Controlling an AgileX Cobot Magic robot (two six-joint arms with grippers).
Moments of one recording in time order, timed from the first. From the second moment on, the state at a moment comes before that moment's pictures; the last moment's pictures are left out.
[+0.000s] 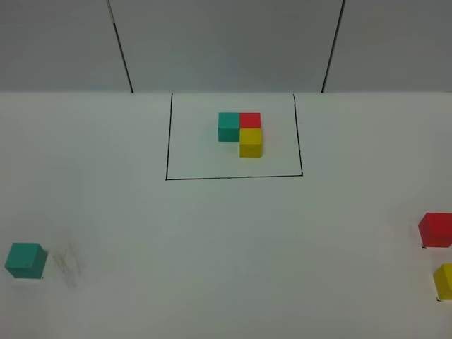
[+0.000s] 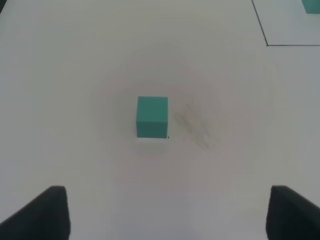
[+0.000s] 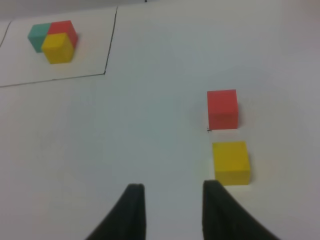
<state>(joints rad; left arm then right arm) 0.02 -0.01 -0.50 -0.01 1.07 0.01 0.12 -0.01 -0.50 0.16 1.04 0.06</state>
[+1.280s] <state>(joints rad) 0.02 0.11 -0.52 0.08 1.05 -0.11 0.12 -0.01 -0.50 0.16 1.04 0.06</state>
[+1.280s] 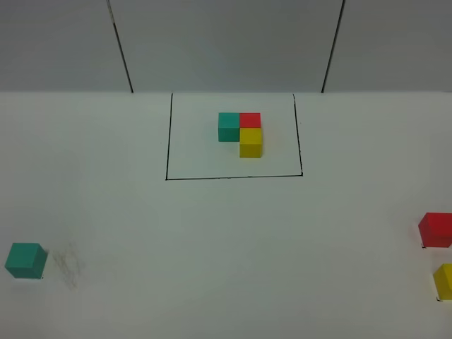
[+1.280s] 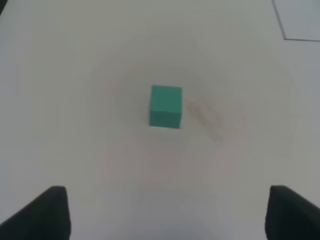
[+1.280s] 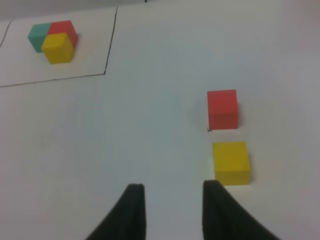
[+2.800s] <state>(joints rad) 0.02 1.53 -0.80 0.11 0.58 -0.17 0.12 -0.01 -0.50 0.16 1.04 0.06</state>
